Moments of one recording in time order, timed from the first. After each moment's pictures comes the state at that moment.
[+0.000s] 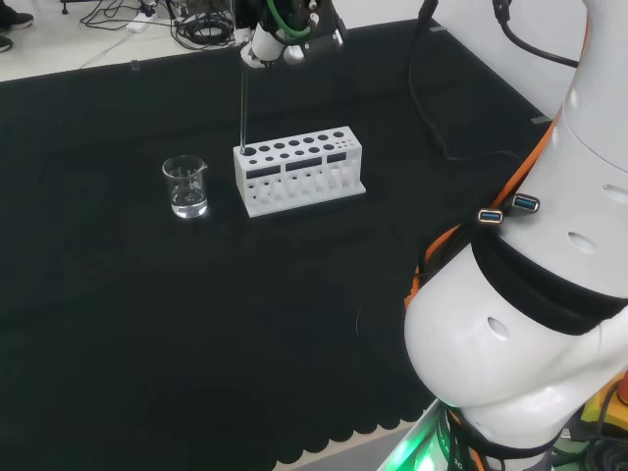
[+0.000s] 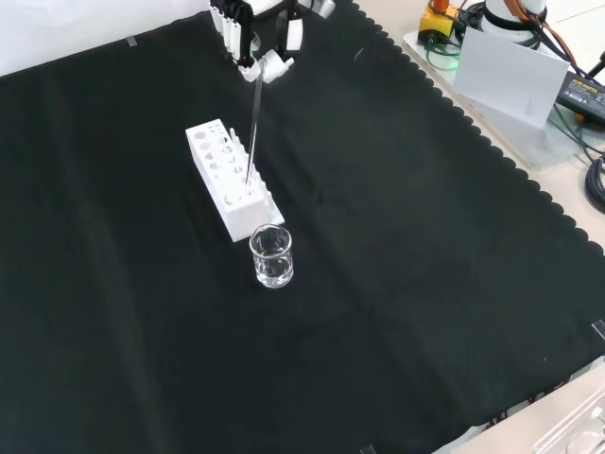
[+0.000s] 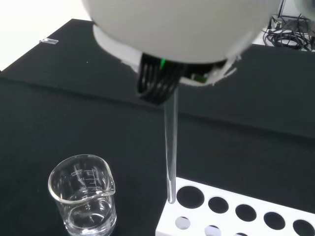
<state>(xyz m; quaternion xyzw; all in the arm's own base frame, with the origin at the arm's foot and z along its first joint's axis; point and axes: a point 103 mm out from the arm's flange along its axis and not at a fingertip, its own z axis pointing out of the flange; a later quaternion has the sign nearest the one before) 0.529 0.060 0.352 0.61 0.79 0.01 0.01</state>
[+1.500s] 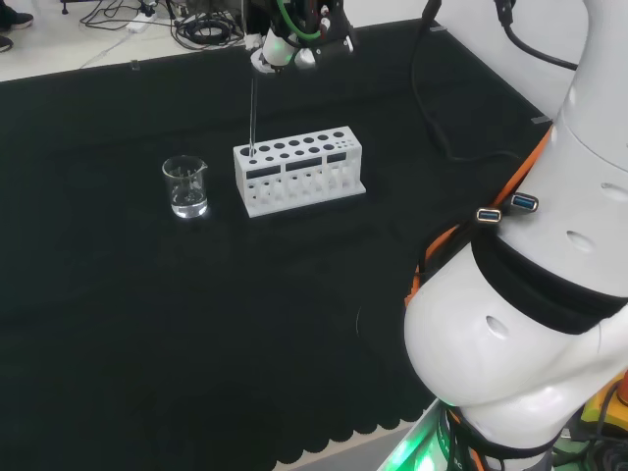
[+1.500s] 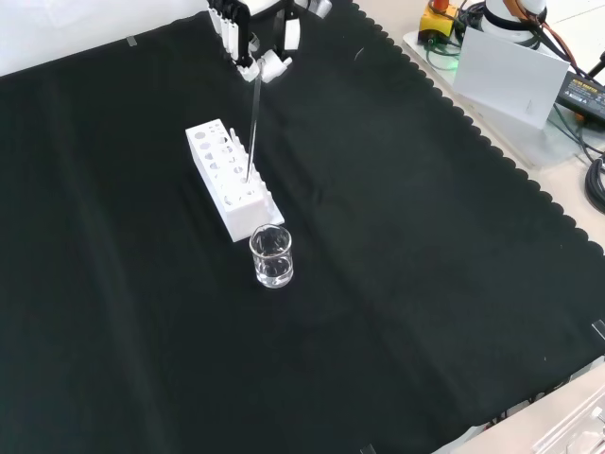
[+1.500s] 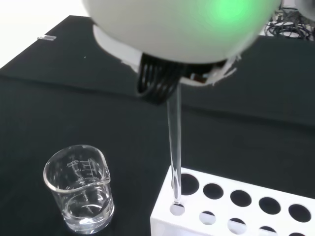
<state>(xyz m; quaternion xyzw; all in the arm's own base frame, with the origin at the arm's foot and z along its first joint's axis) 0.527 0.046 0.340 0.61 0.79 0.01 -0.01</state>
